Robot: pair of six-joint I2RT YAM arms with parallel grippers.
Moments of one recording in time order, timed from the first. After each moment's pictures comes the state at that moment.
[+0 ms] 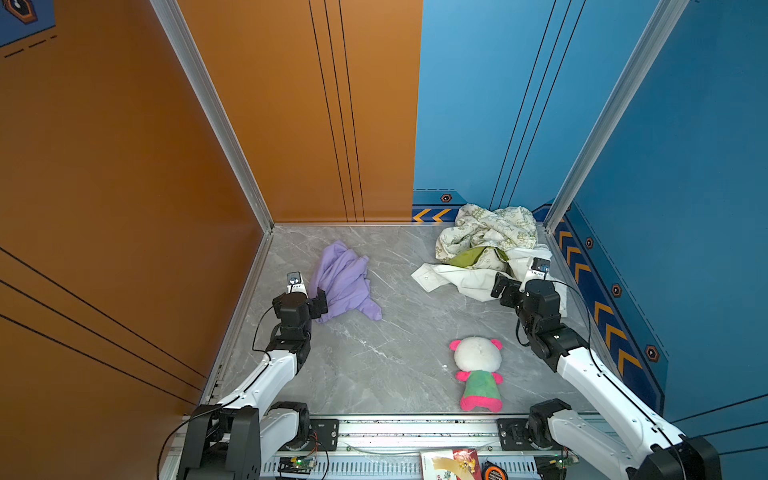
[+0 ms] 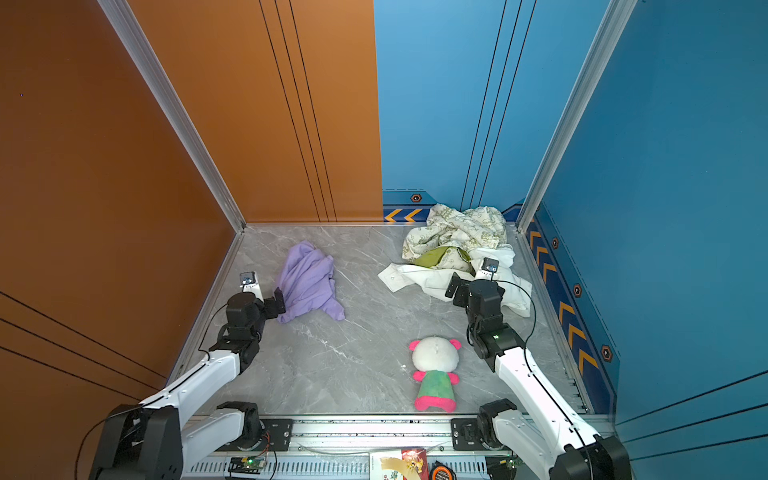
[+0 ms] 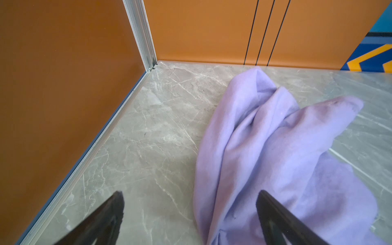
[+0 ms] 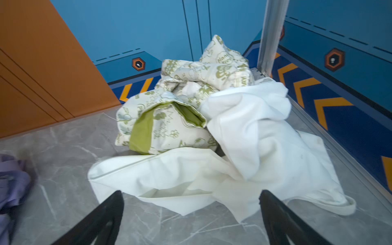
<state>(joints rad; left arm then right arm) -0.05 1.10 0.36 0.33 -0.30 -0.07 0.23 0.92 0.54 -0.02 0.36 0.33</state>
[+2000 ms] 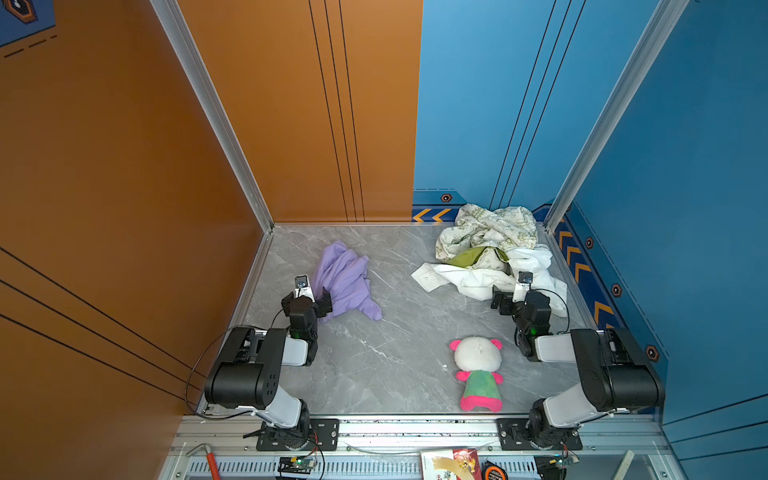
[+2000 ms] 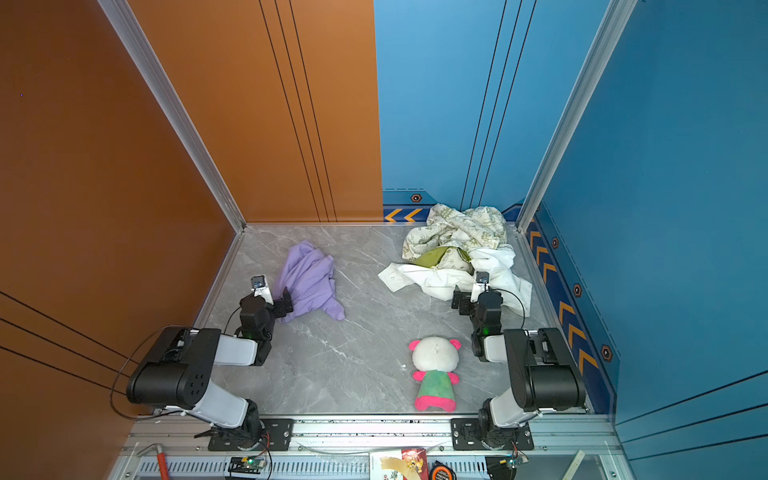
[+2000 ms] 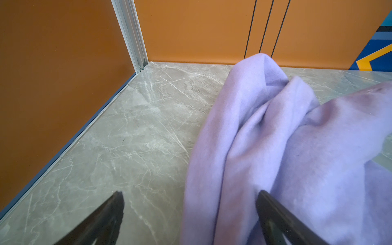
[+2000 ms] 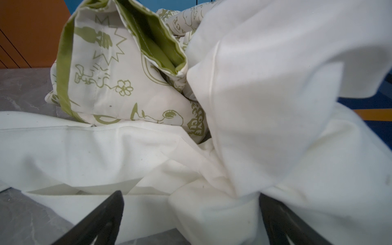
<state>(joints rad) -0.03 1.55 0.30 0.94 -0.27 -0.05 0.02 1.54 0.34 0.86 0.05 0.03</state>
